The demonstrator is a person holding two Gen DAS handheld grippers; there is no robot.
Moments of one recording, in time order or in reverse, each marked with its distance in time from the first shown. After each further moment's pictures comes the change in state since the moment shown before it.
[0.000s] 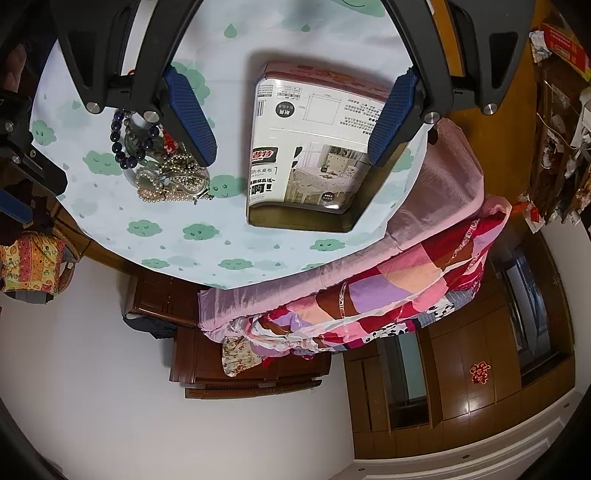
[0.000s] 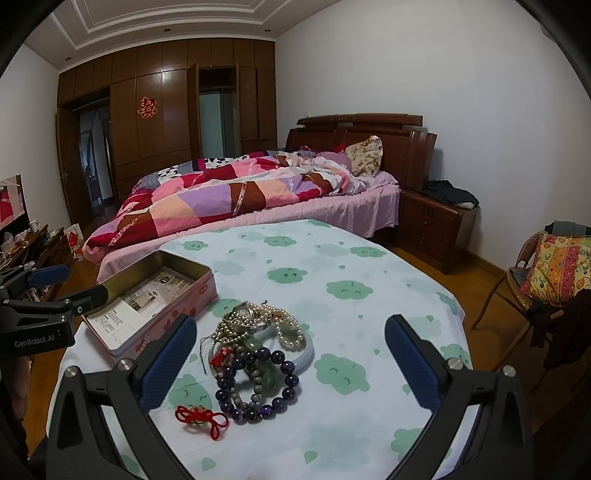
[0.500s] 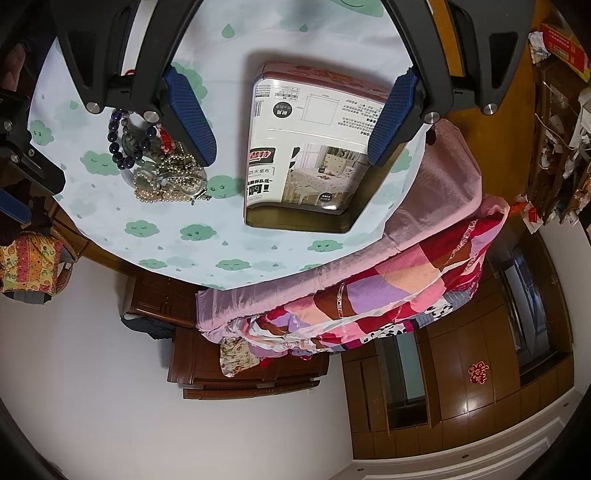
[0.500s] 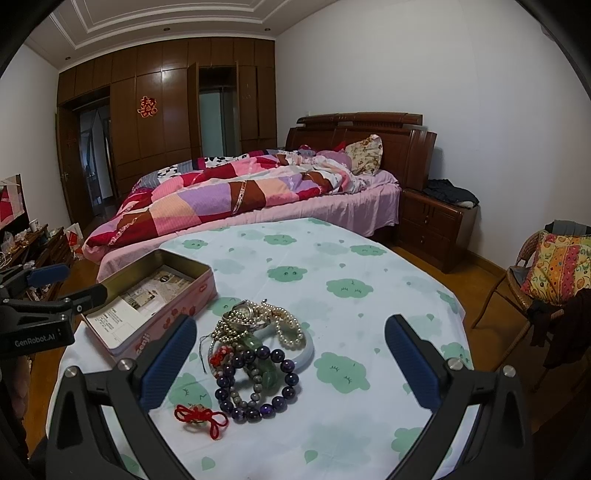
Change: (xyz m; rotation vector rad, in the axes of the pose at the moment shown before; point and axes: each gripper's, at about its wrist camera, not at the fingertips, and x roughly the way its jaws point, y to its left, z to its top) left arm 0.000 0.001 0.000 0.001 0.001 0.003; right arm 0.001 -0.001 0.000 0.001 0.003 0.001
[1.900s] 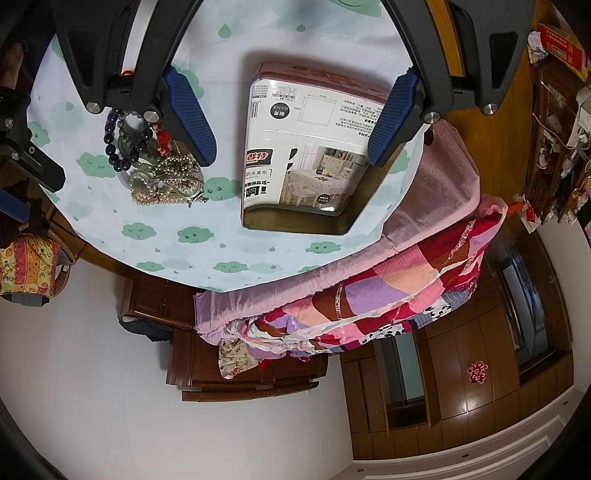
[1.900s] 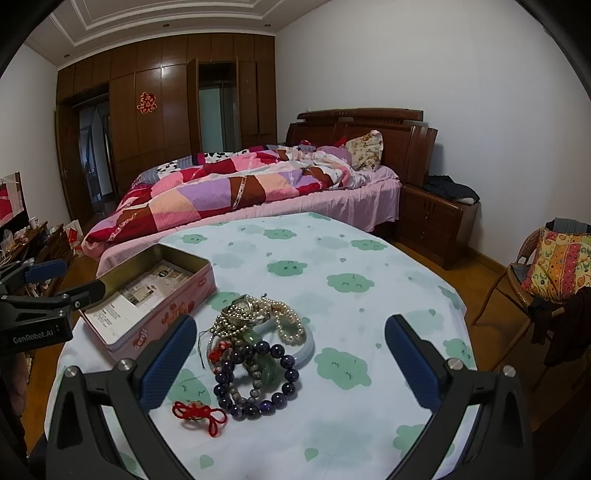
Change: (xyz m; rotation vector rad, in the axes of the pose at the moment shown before) left arm 0.000 0.003 -0.001 0.003 0.005 0.005; right arm 0.003 0.000 -0.003 0.000 0.010 0.002
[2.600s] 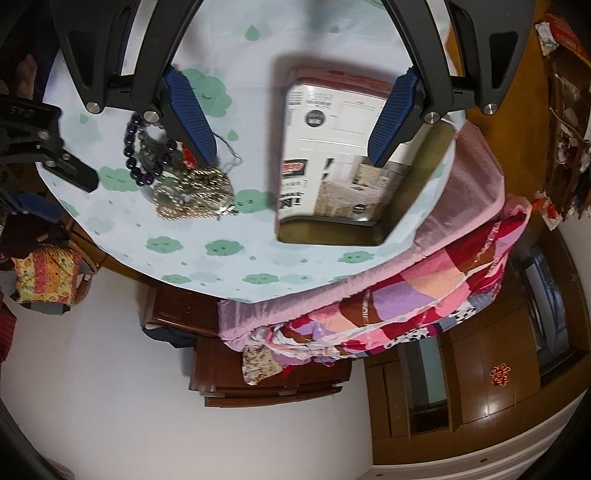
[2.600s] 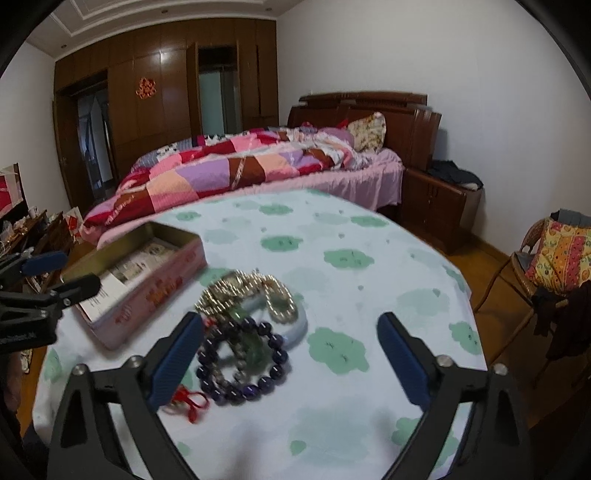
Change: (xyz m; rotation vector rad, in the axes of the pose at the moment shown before) left arm 0.012 -0.017 -0.018 0.035 0.023 -0.099; right arm 0.018 -0.009 -0.037 -0.010 0.084 0.008
